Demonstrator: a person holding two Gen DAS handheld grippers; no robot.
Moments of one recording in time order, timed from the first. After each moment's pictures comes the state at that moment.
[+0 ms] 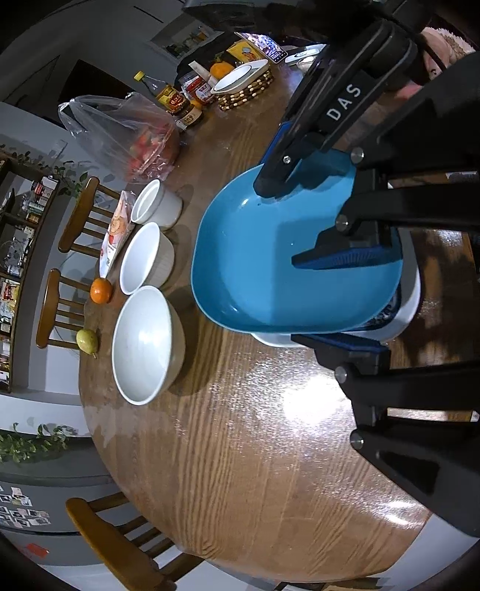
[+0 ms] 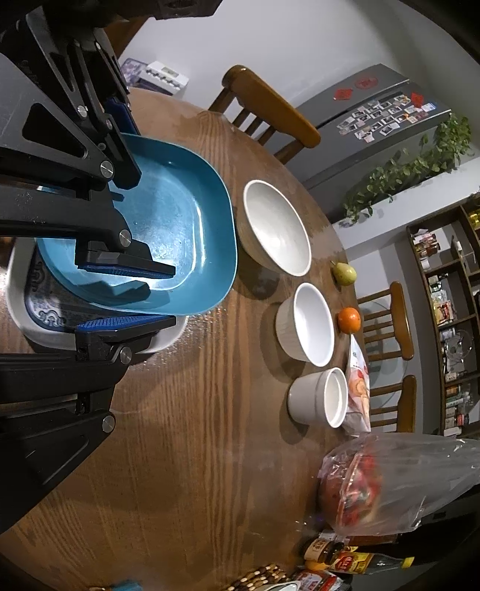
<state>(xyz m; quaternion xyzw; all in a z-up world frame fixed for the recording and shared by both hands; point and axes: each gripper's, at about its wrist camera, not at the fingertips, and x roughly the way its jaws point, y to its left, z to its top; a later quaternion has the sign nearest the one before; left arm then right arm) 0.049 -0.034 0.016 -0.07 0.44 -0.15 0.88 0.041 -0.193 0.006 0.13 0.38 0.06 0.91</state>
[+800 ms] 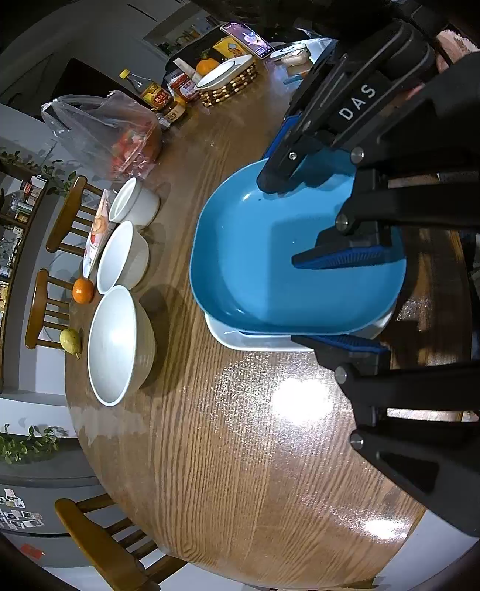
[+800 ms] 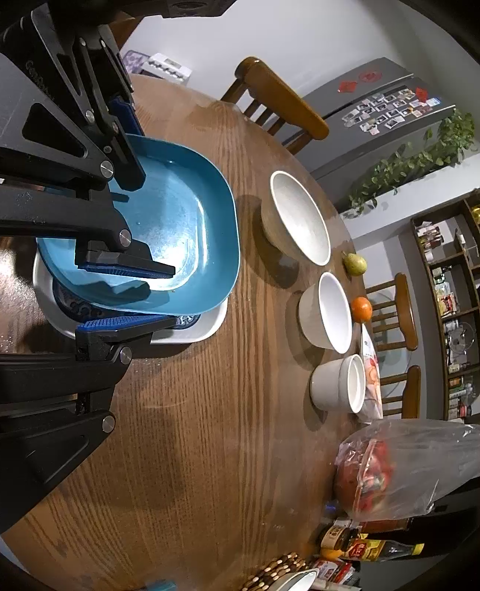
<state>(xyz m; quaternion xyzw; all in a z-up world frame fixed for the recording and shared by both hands) 0.035 -0.040 -0.005 -0.06 0.45 -0.15 0.88 0.021 -0.189 -0.013 0.12 0.39 0.04 0.91</state>
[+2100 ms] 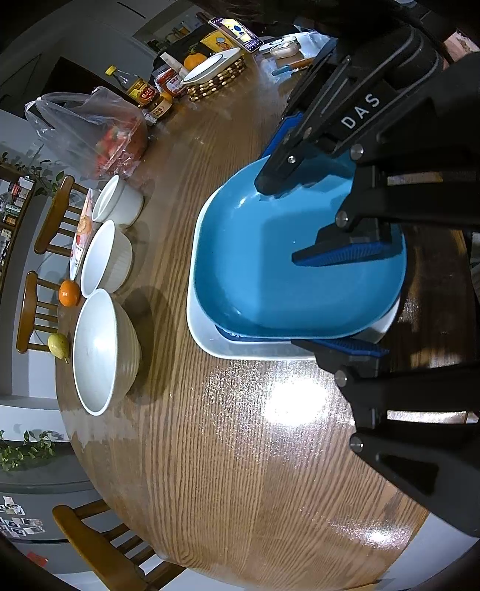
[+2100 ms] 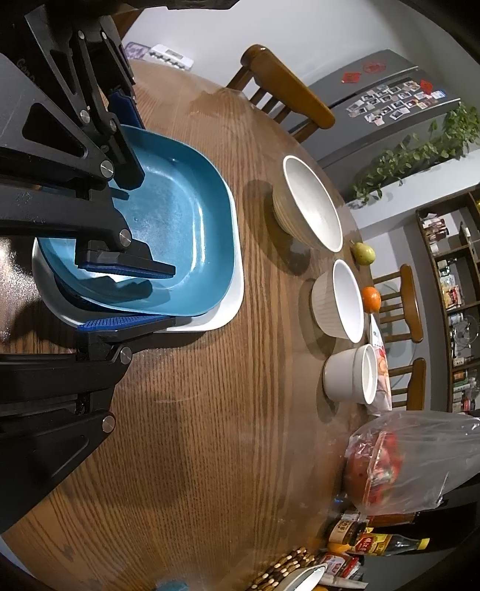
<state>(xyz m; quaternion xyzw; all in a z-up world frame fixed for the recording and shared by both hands) 0.041 -0.047 -0.018 -0.05 0.47 -0.15 0.87 0.019 -0.187 -0.029 0.12 0.40 0.02 0.91</state>
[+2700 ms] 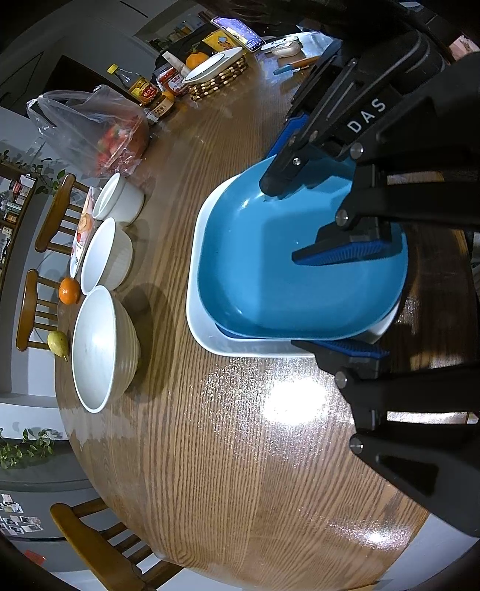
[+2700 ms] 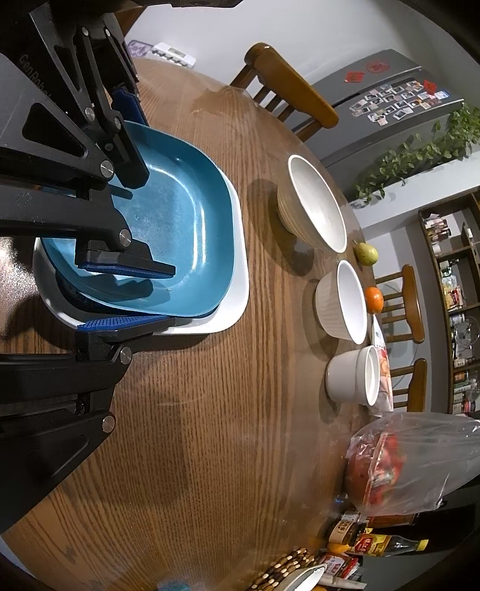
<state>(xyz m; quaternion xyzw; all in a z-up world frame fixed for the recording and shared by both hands) 0.041 -0.043 -0.019 -0.05 0.47 -0.15 0.87 0.019 -0.187 -0.032 0.12 0.40 0.02 0.91</state>
